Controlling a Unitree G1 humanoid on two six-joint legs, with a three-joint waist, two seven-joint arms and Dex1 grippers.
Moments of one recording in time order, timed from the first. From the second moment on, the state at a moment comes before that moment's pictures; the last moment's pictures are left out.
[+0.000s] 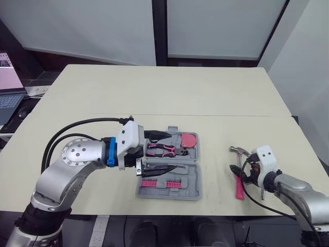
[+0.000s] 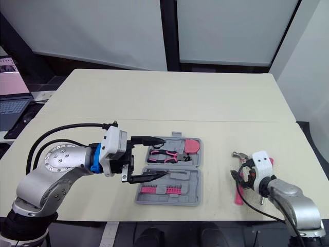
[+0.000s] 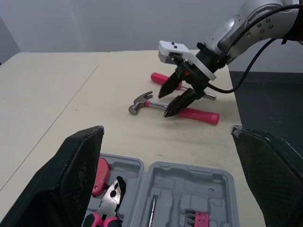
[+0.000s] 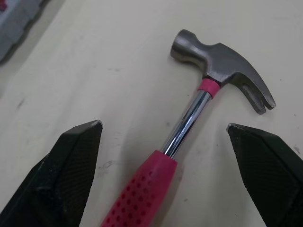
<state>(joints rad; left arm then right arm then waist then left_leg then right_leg) -0.29 0.76 -0.04 -0.52 -0.57 0.47 -1.01 -0.01 -0.50 -0.12 -0.30 0.33 0.90 0.35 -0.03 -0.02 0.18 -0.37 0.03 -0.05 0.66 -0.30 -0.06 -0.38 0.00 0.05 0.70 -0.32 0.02</state>
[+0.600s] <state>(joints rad) -0.29 0.75 -0.04 -0.52 -0.54 0.47 -1.01 -0.06 -0.41 -0.10 -0.32 0.27 0.96 0.23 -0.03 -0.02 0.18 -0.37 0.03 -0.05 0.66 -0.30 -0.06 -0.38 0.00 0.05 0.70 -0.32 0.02</state>
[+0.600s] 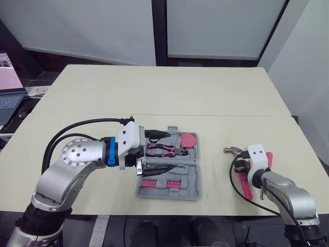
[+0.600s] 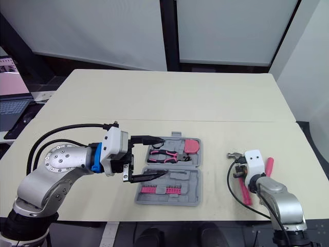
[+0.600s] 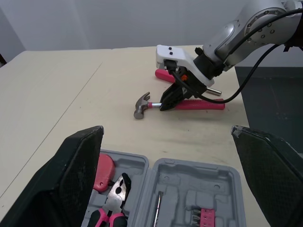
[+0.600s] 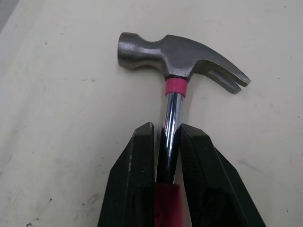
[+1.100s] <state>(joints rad) -0.17 0.76 -0.03 -0.56 -0.54 0.47 -1.01 -0.04 -0.31 -0.11 -0.55 0.37 1.35 0.21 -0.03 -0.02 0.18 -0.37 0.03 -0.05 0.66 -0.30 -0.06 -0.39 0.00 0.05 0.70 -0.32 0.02</state>
